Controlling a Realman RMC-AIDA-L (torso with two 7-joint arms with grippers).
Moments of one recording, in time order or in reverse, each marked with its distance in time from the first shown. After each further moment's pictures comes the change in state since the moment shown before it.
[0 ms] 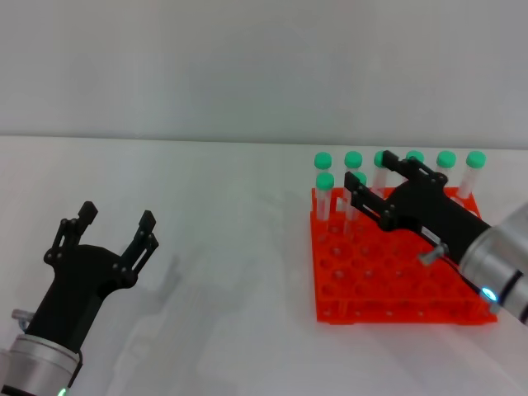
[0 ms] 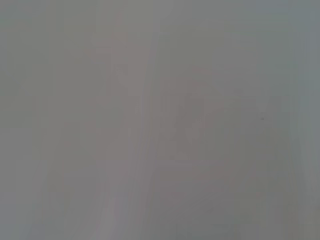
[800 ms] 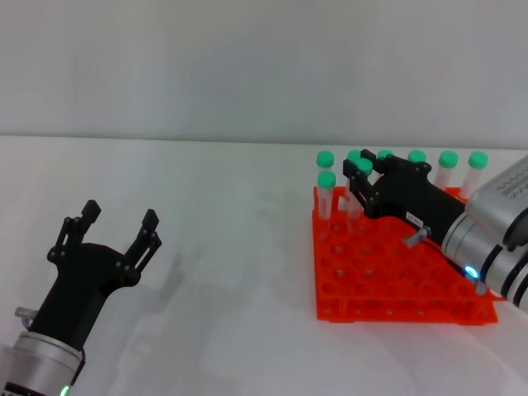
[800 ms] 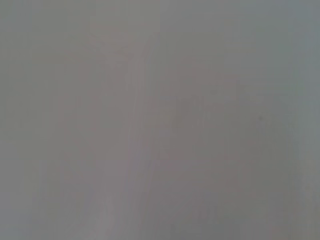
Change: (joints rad) left arm -0.006 0.000 0.000 0.002 0.001 -0.008 0.000; right arm 0.084 0.002 0.002 0.032 -0.003 0.086 0.051
